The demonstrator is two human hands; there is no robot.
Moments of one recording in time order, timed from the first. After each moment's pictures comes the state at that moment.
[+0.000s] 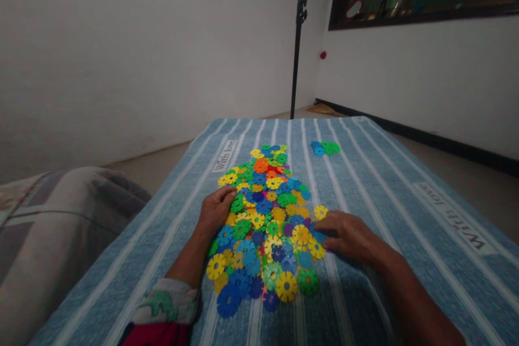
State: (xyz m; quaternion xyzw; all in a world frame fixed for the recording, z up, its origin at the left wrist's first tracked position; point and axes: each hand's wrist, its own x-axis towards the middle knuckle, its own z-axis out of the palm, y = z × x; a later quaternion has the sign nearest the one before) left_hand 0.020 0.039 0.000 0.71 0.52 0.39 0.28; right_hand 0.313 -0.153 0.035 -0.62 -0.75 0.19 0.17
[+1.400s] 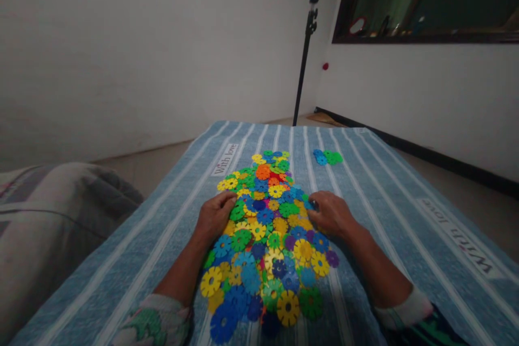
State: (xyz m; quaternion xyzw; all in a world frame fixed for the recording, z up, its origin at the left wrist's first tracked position) left_hand 0.019 0.041 0.000 0.72 0.51 0.38 0.27; right_hand 0.307 -0.074 0.025 -0.72 -0.69 0.03 0.11
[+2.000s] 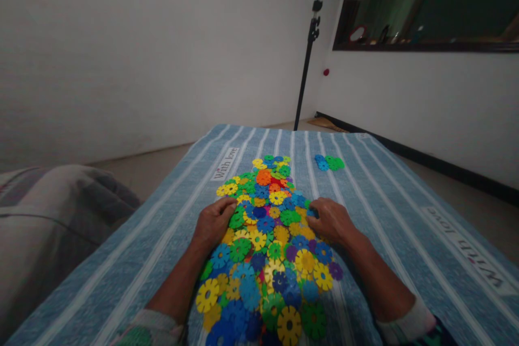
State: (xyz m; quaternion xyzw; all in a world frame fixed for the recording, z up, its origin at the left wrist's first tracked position) left_hand 0.017 0.043 -0.004 0.72 0.52 0.38 0.27; right_hand 0.304 -0.065 0.019 -0.72 -0.69 0.03 0.06
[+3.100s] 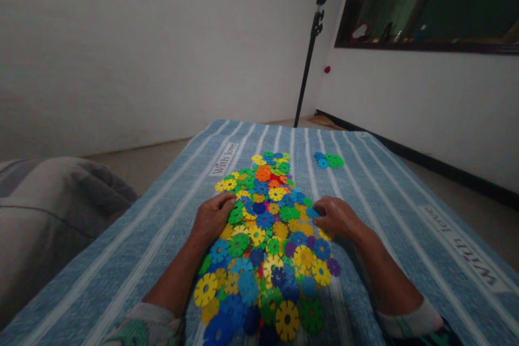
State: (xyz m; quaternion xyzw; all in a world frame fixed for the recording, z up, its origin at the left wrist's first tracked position) left_hand 0.020 0.041 -0.001 0.72 0.52 0.37 0.27; right_hand 0.324 -0.068 0.029 -0.71 -0.70 0.11 0.05
